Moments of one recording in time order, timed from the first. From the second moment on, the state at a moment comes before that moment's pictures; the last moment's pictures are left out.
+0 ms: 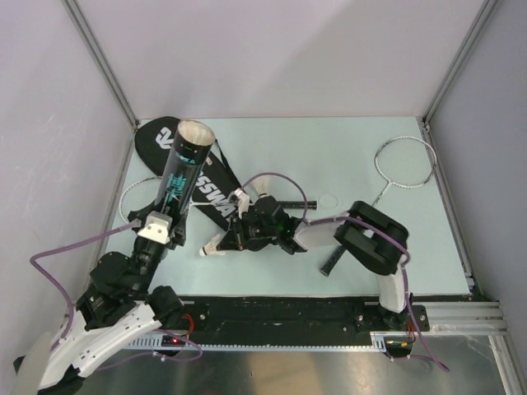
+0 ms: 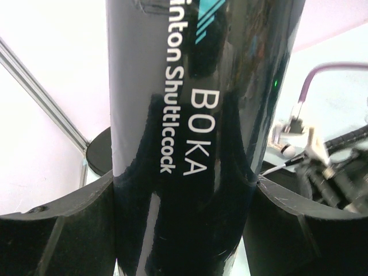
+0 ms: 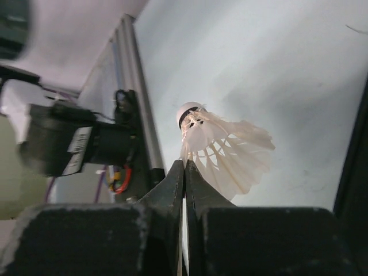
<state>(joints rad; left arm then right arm) -0.89 0.14 0.61 -0.32 -0.60 0.38 0.99 2.01 1.04 0.65 -0.52 0.69</state>
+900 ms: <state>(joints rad) -0.89 0.43 0.58 -0.48 -0.21 0.49 0.43 0.79 0.90 -0.09 -0.30 0.25</state>
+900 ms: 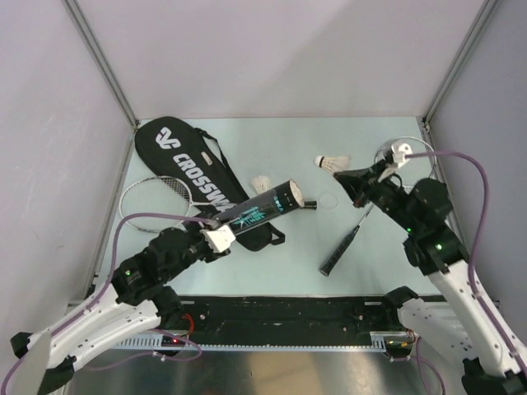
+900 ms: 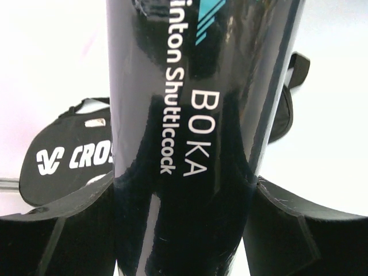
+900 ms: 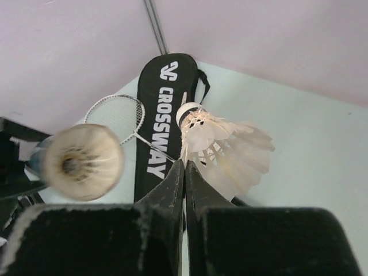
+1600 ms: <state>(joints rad) -0.89 0.45 0.62 -0.54 -0.17 0.61 0.43 0.62 0.91 -0.39 -0.61 0.08</state>
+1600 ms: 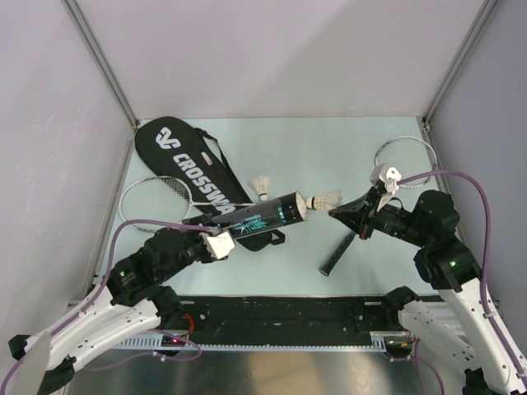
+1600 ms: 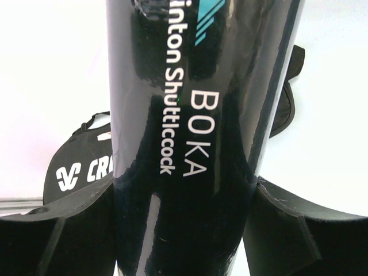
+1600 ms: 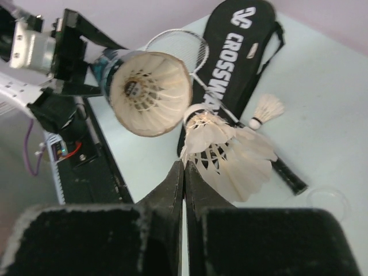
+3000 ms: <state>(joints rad) -0.89 0.46 0.62 -0.55 -0.10 0.68 0.60 0.76 1.01 -0.44 -0.69 0.09</state>
